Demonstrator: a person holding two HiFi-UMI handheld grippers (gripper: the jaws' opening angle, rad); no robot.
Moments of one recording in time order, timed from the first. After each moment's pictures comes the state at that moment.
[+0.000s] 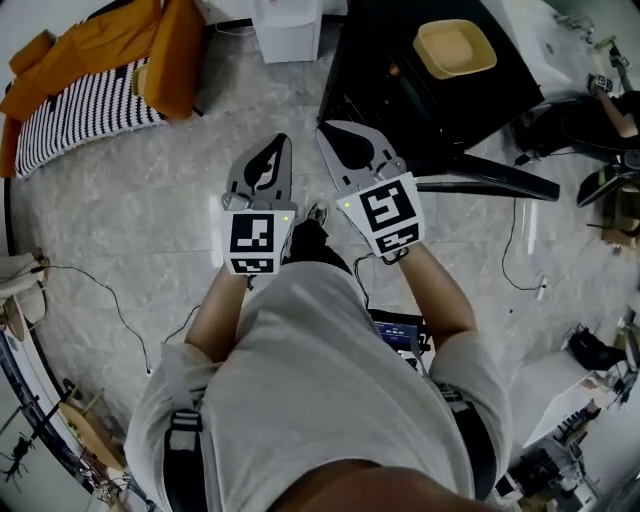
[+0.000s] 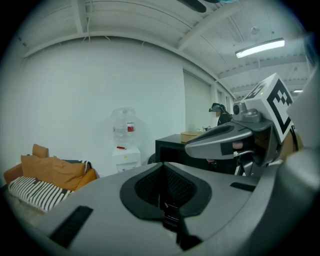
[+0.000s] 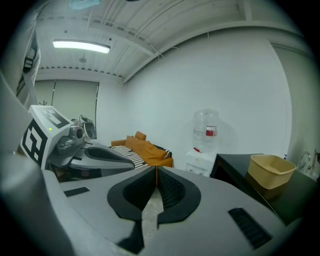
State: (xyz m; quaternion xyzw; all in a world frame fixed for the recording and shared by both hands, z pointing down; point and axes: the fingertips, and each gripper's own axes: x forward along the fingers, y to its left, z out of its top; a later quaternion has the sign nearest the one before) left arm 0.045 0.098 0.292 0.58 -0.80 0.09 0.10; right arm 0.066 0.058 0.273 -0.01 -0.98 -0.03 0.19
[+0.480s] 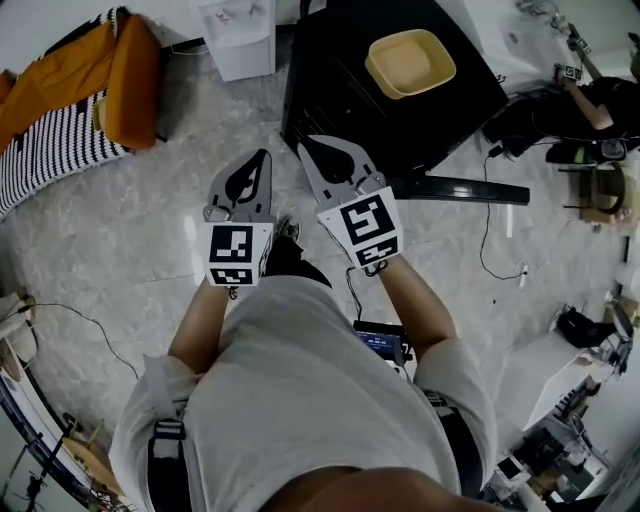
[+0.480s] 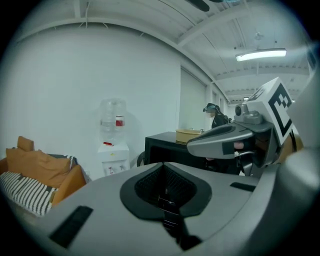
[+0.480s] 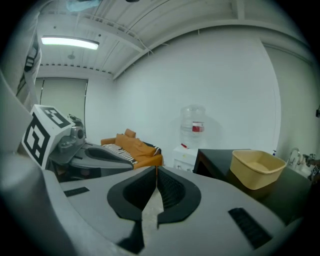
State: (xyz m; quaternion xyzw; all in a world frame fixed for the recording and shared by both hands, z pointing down) left arm 0.043 0.023 0.309 0.62 -0.77 0.08 0.13; right arm 0.071 -0.019 0.283 0.04 -0.98 -0.02 0.20
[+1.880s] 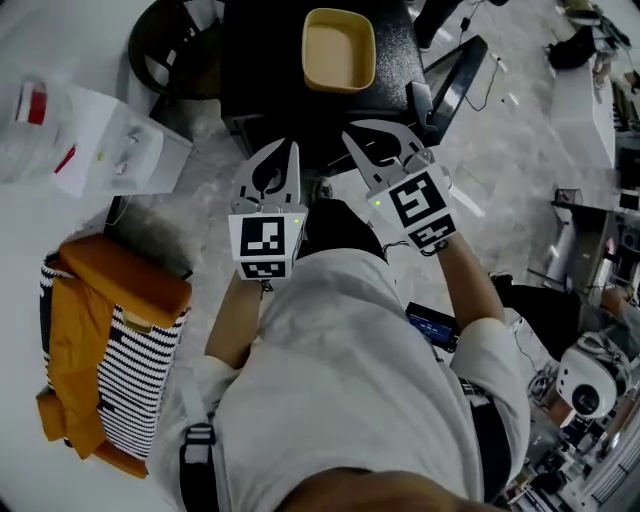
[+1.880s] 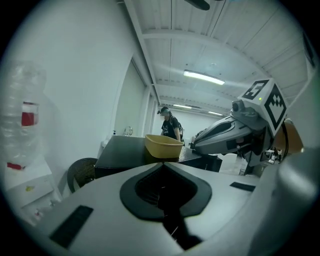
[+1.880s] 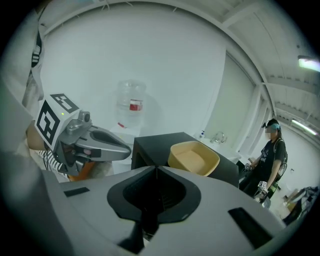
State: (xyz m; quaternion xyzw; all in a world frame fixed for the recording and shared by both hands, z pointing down) left arm 0.012 -0.131 0.294 0.90 -0.42 0.08 0.10; right arm 0.079 -0.129 0.269 0.41 -0.84 0.01 0.34
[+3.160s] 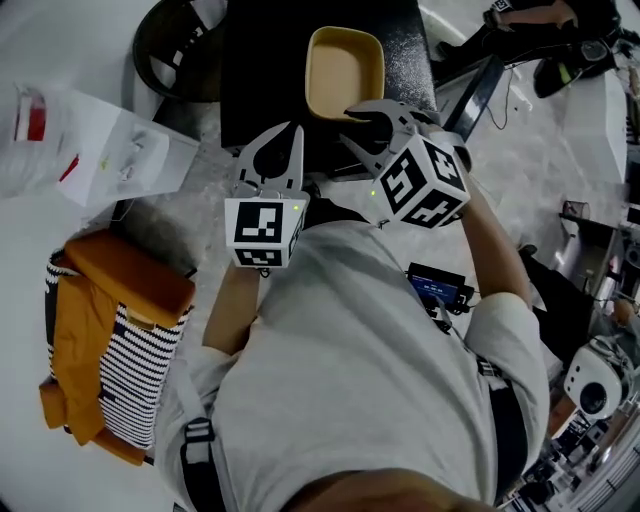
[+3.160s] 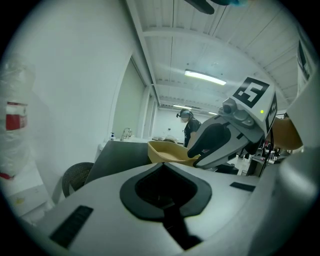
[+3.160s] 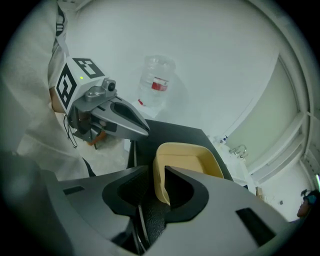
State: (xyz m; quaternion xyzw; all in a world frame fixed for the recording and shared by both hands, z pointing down) left arm 0.043 -0.206 0.277 0.90 -0.42 0.08 0.10; right arm 0.098 -0.195 0.281 0.25 -0.83 -0.07 0.49
